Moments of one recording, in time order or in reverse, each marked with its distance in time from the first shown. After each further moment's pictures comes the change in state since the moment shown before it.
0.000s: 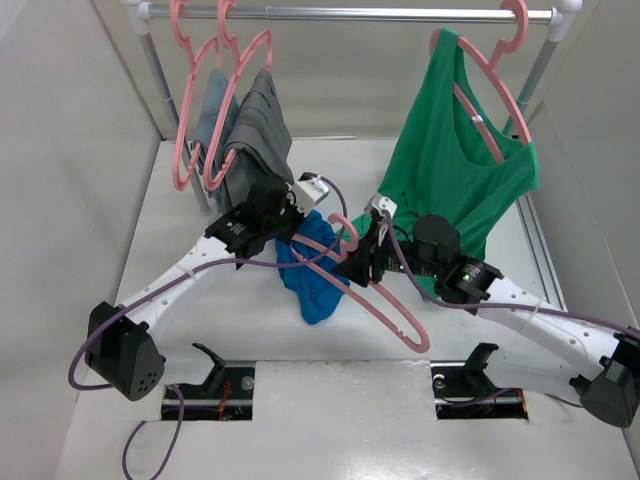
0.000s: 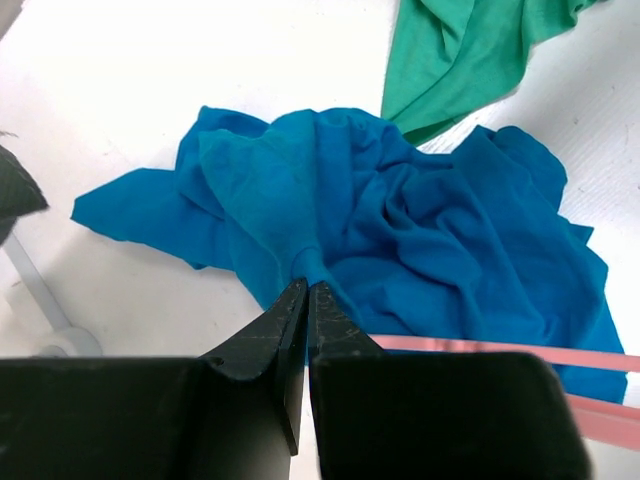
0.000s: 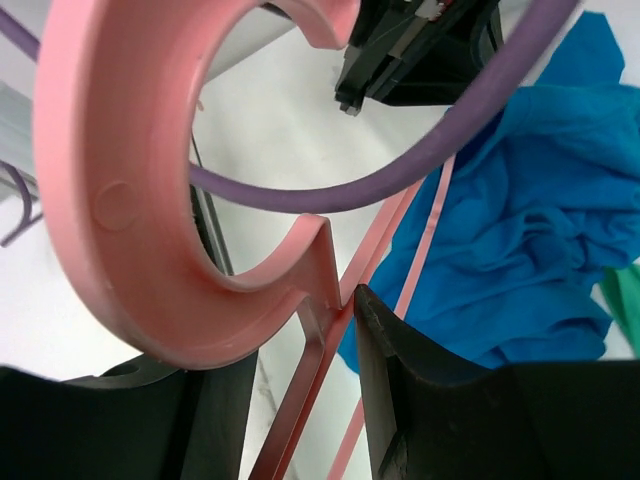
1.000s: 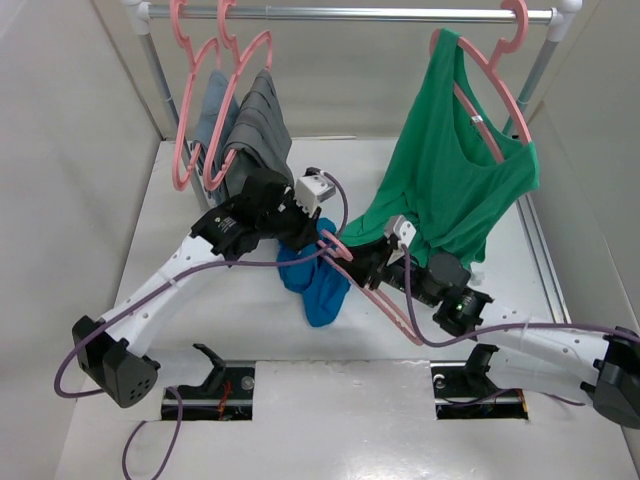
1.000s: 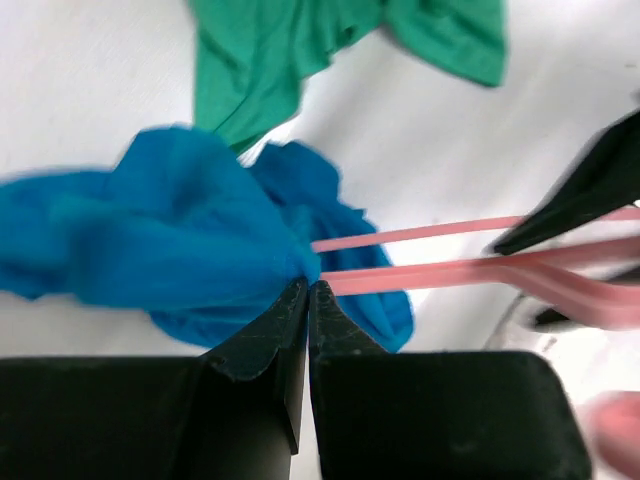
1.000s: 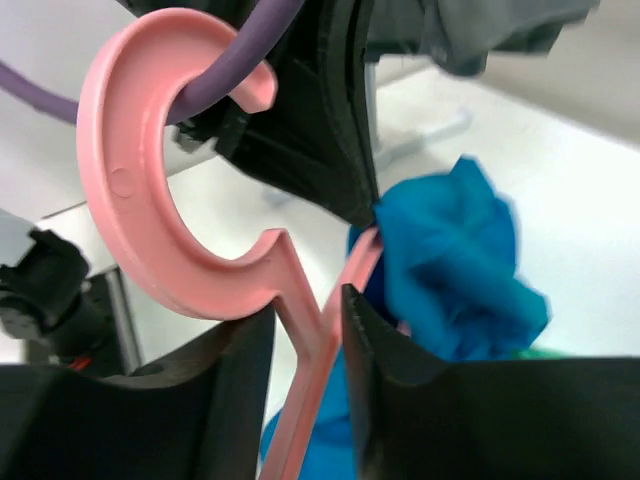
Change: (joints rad) left arm -0.039 -0.043 0.156 -0.240 0.286 -0.201; right arm 0.112 -0.077 -0.303 0.529 0.328 -0.069
